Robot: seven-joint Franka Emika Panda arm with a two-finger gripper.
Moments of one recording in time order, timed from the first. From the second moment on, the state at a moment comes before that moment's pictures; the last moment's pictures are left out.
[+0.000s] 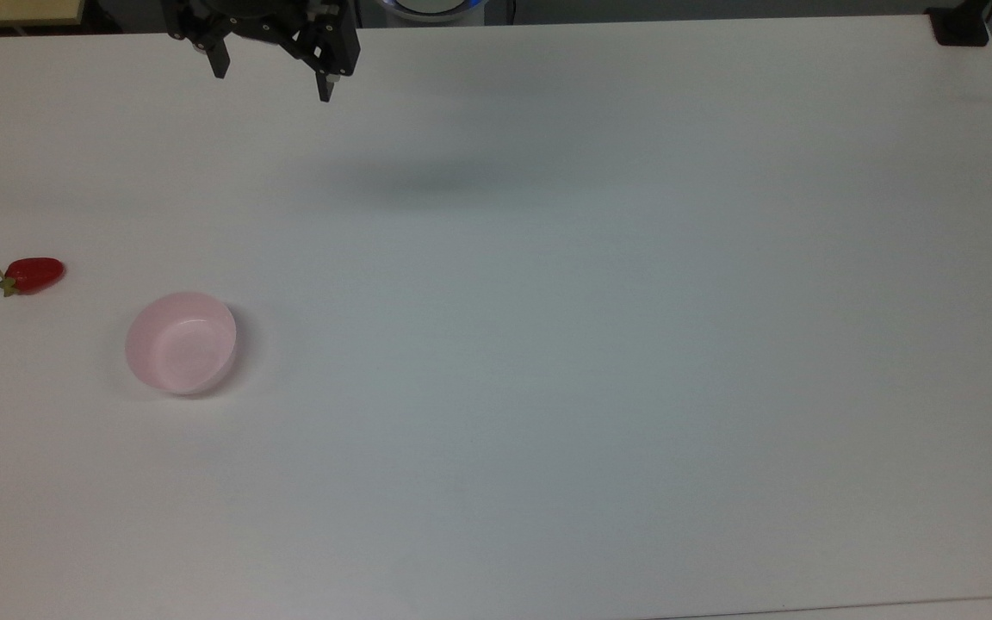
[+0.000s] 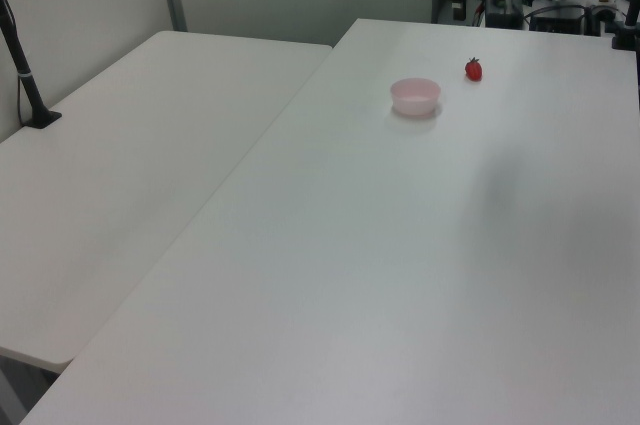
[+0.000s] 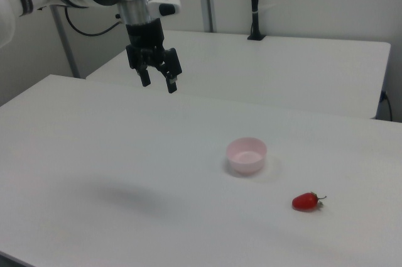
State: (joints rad) arm -0.02 0.15 -0.09 -1.46 -0.08 1.59 0.07
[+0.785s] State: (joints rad) arm -0.04 0.15 -0.09 -1.46 -0.08 1.59 0.07
